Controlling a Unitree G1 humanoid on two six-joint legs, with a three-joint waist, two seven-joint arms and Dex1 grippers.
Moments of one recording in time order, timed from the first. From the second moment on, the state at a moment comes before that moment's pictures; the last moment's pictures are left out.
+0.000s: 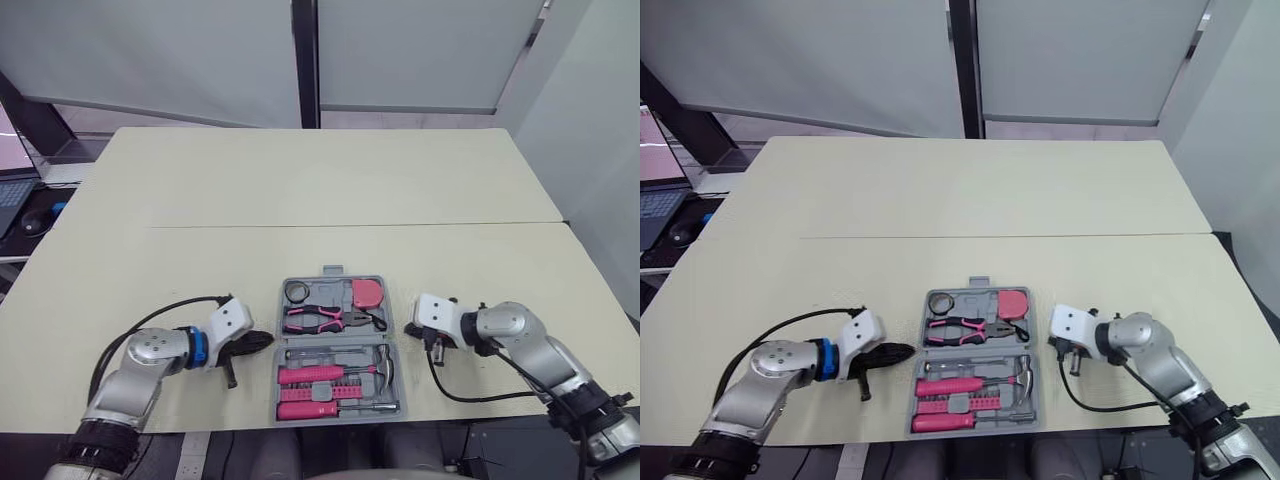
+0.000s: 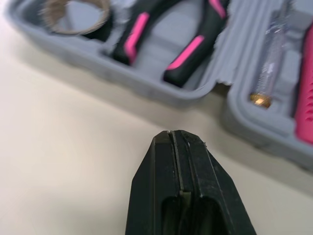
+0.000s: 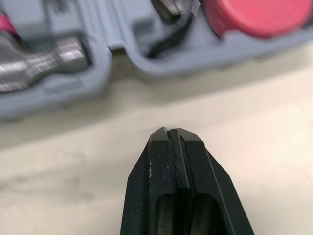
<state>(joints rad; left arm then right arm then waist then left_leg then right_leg) -0.07 0.71 -0.05 0.12 -0.12 0.14 -1.05 -0.25 -0.67 0.32 -0.03 -0.12 0.31 0.96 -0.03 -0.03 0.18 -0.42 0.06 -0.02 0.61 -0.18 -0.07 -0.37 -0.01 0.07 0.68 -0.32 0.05</state>
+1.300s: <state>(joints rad) -0.03 0.69 -0.23 -0.33 -0.17 0.19 -1.04 -0.16 -0.76 0.11 0.01 0.00 0.19 0.94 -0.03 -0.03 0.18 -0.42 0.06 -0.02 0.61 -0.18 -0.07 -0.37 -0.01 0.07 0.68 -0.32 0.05</state>
